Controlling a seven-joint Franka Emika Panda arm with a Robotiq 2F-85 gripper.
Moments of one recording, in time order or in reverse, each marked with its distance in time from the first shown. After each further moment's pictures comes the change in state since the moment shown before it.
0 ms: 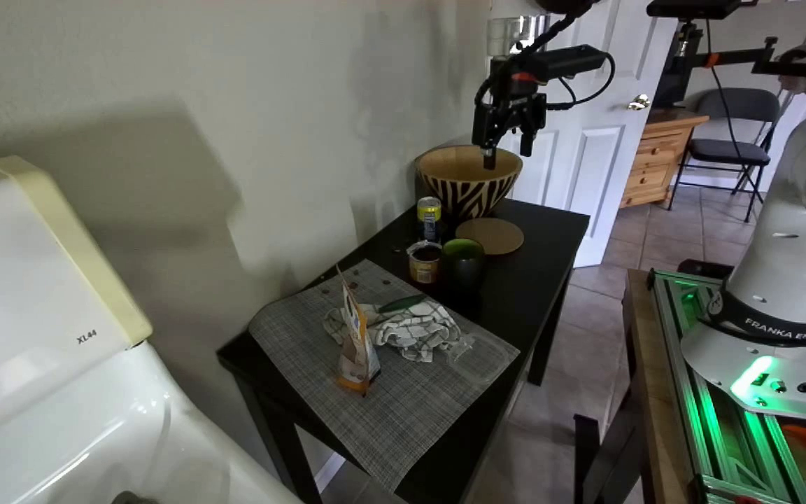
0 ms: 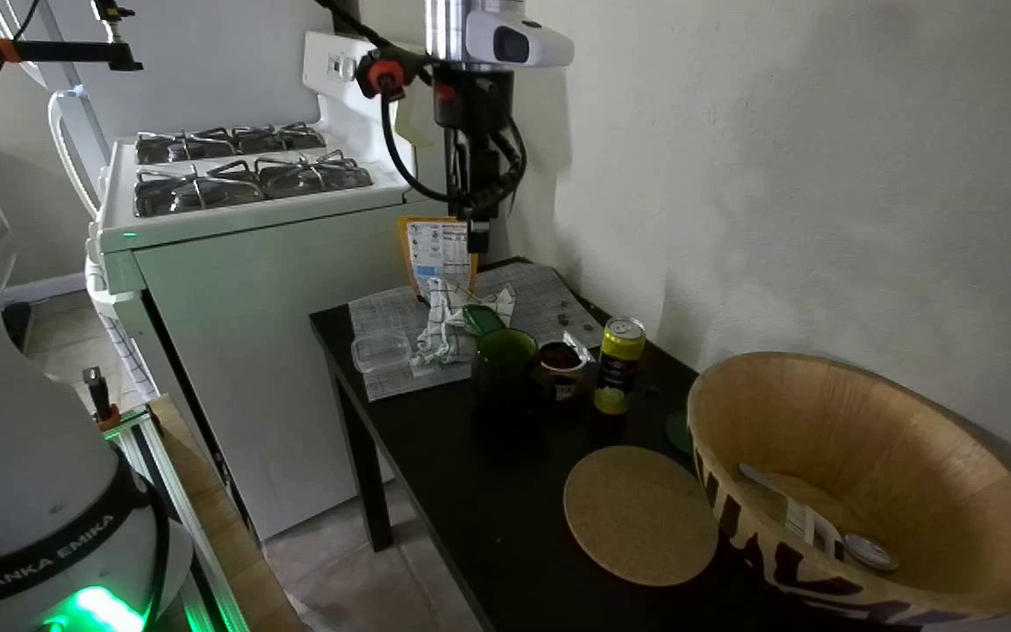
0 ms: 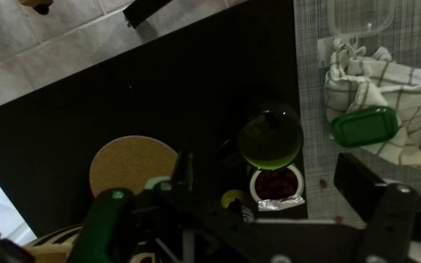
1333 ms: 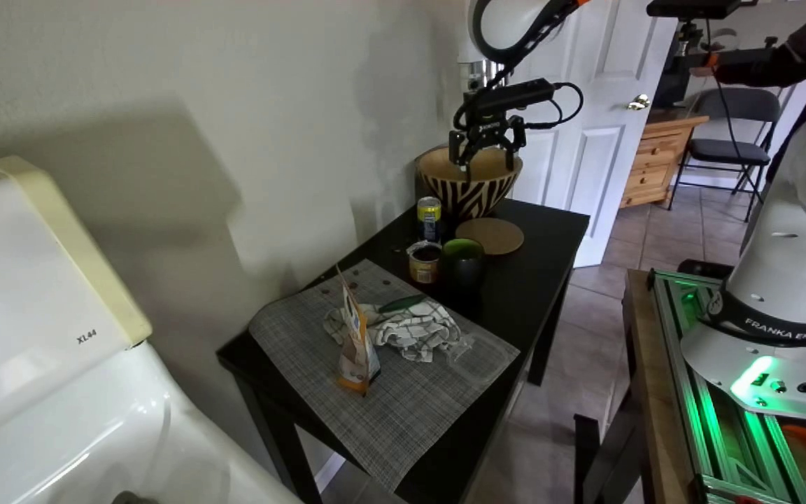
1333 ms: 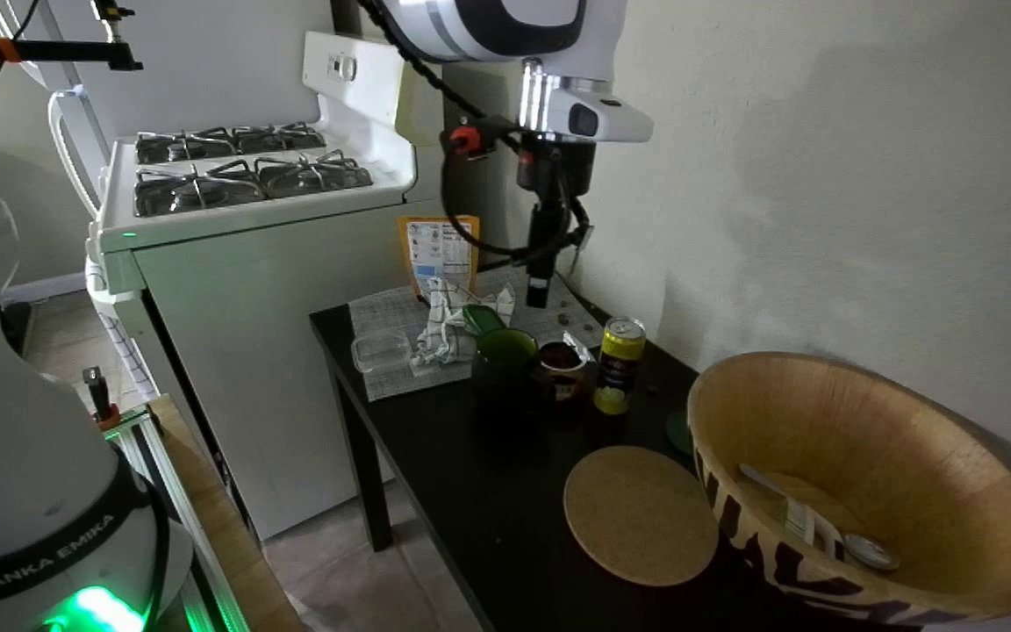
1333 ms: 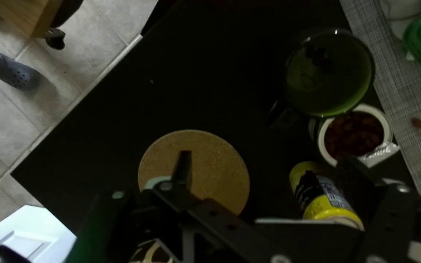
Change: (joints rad) arm -0.042 0.297 -0.060 0.168 -0.077 0.051 0.281
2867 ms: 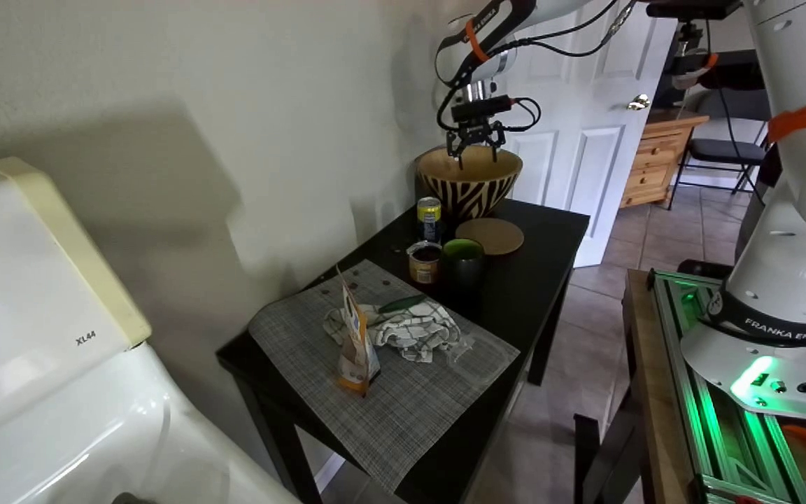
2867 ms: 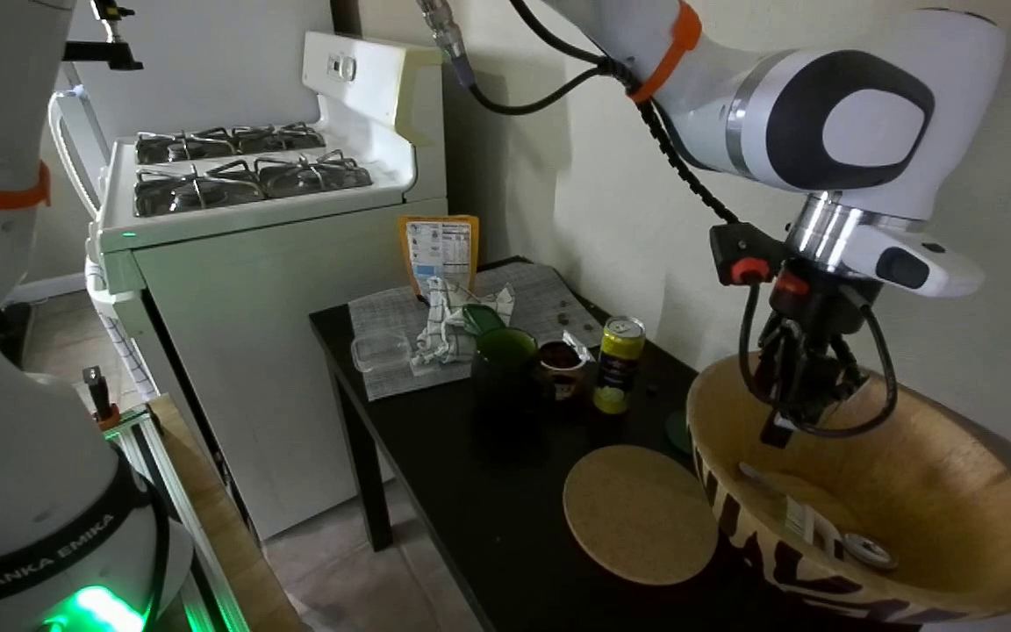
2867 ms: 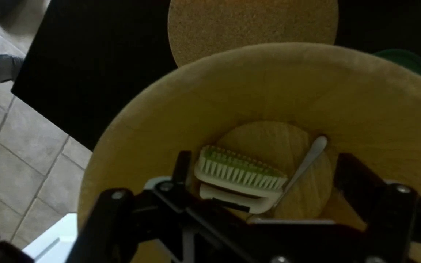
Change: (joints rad) arm -0.121 0.641 -0.251 0.677 0.131 -0.084 -0.186
